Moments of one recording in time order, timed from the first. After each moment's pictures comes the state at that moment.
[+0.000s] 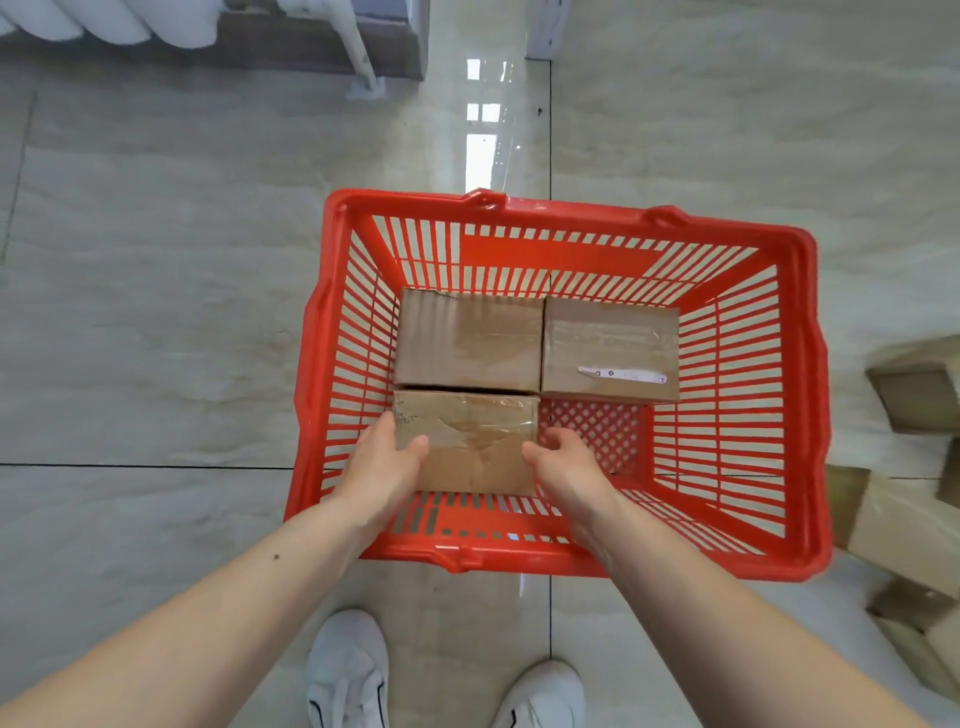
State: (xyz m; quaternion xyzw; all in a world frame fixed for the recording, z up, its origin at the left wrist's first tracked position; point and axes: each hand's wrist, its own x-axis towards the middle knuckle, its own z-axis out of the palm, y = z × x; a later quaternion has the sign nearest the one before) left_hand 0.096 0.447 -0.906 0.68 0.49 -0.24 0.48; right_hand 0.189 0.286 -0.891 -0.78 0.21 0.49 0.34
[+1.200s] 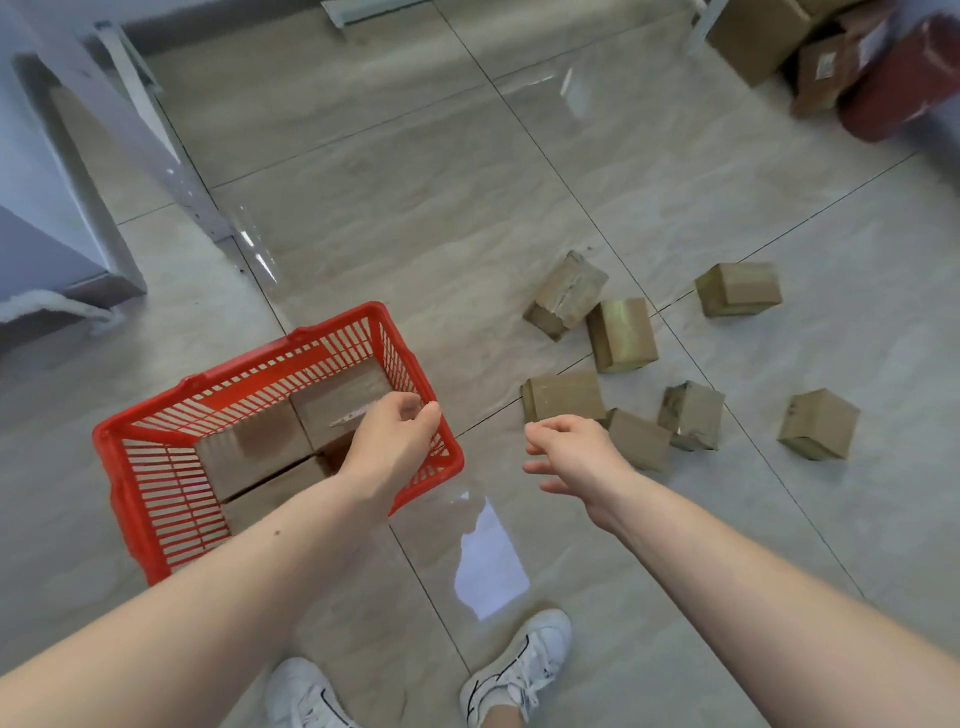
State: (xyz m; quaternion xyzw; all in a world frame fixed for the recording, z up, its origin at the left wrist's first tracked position) left_hand 0.219 0.179 -0.595 0.79 0.26 -0.27 0.49; right_hand 0.200 -0.001 -0.592 -0.72 0.37 0.30 0.50
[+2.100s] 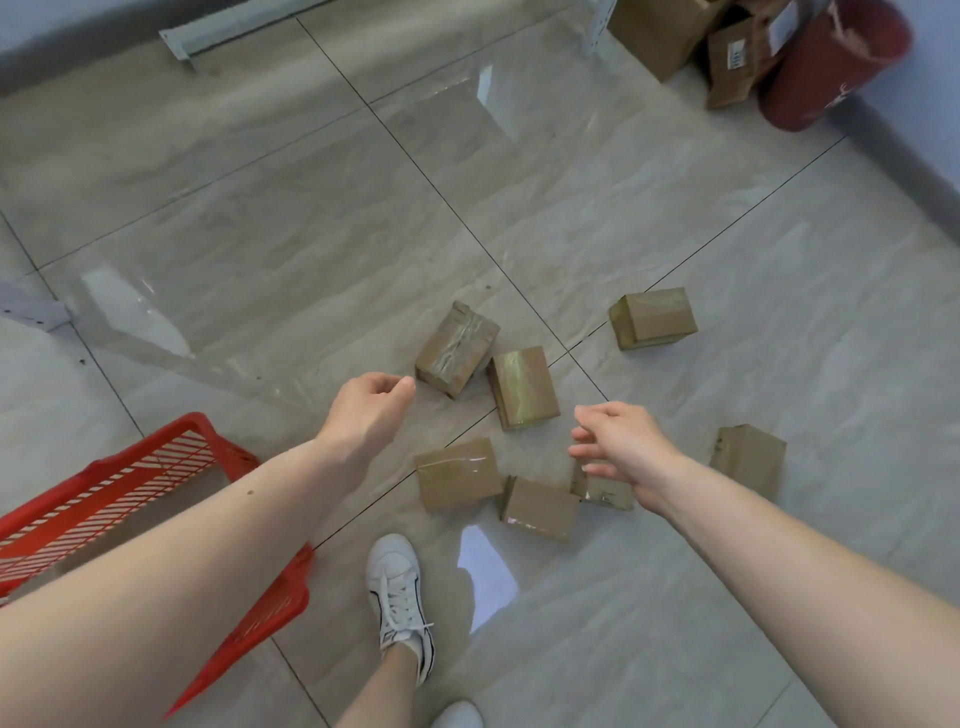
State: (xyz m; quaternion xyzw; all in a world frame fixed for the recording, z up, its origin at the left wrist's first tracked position) left_hand 0.401 -0.039 -0.632 0.78 0.25 -0.29 0.49; right_hand 0.343 -0.277 -0.624 -0.70 0.44 0.24 0.51
